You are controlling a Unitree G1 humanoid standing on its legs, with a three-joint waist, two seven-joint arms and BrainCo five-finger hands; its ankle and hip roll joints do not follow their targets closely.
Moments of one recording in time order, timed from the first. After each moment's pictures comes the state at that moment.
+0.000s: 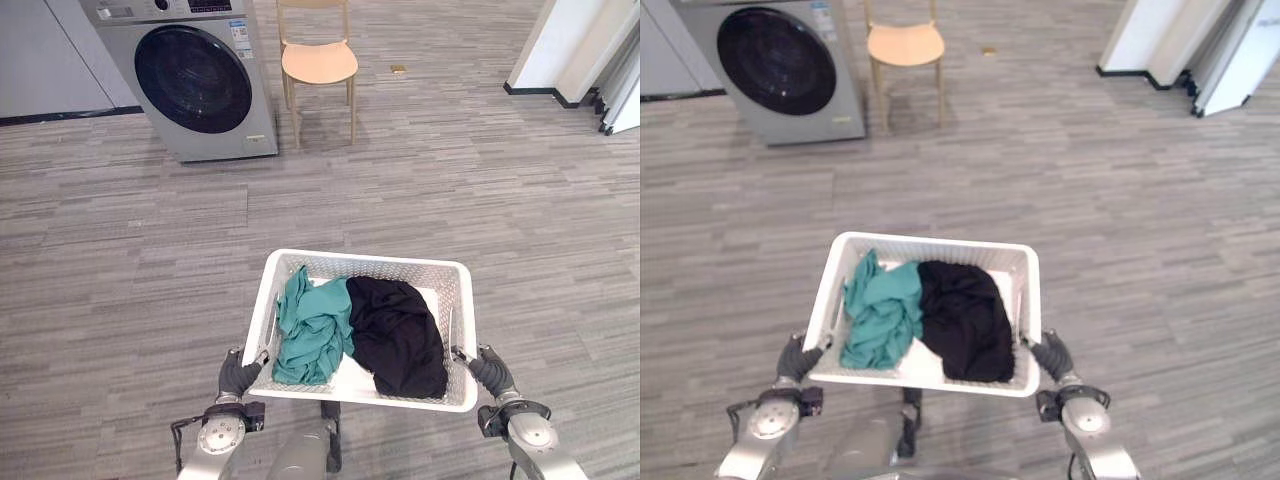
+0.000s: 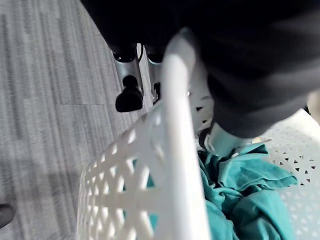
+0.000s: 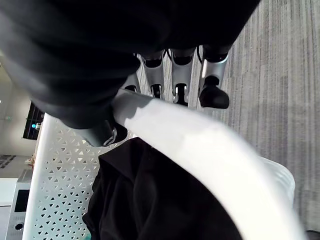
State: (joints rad) left arm 0.21 0.37 -0.18 0.22 -0.22 -0.05 0.19; right arm 0.23 -0.35 0.18 0.10 0.16 0.00 -0.09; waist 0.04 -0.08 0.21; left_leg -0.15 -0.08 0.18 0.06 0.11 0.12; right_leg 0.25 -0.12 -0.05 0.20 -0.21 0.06
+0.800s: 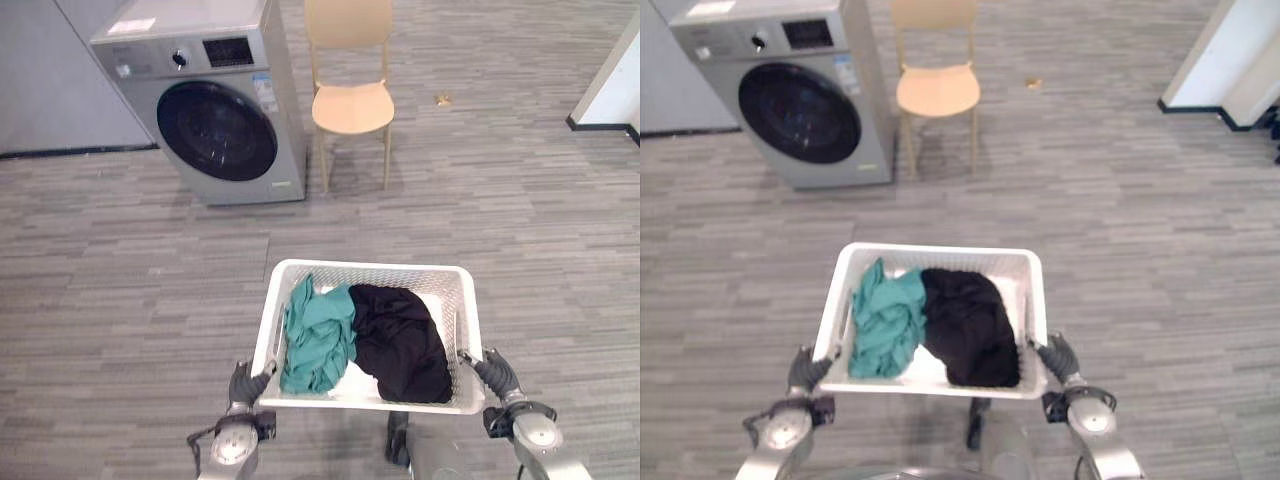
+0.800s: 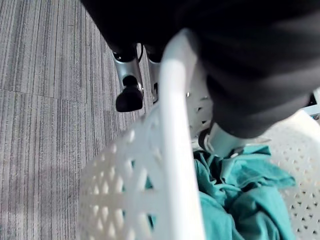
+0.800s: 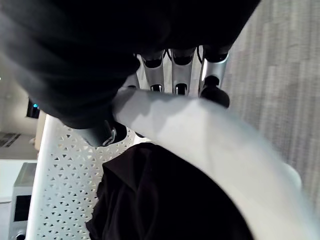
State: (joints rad) left arm 0.25 0.30 -0.19 0.26 -0.23 -0.07 0.21; right arm 0.19 -0.39 0.18 0.16 0.16 0.00 -0.07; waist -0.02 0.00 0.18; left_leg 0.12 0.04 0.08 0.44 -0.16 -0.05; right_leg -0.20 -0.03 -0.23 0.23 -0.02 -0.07
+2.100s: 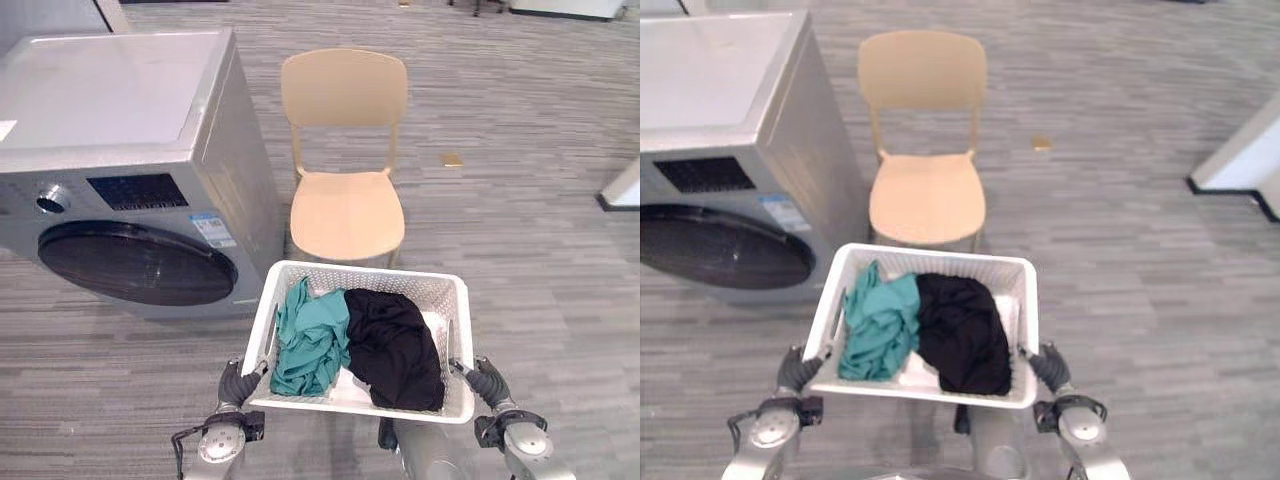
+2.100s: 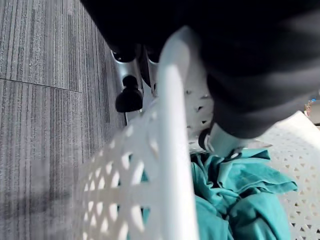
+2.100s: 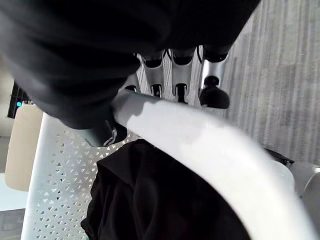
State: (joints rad) left arm 0.23 0.30 -0.16 0.28 -0.21 -0.05 0.18; right arm 0.25 -0.35 0.17 0.17 0.15 0.00 -0.08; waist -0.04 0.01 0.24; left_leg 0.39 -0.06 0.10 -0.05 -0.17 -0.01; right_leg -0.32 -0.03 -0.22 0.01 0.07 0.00
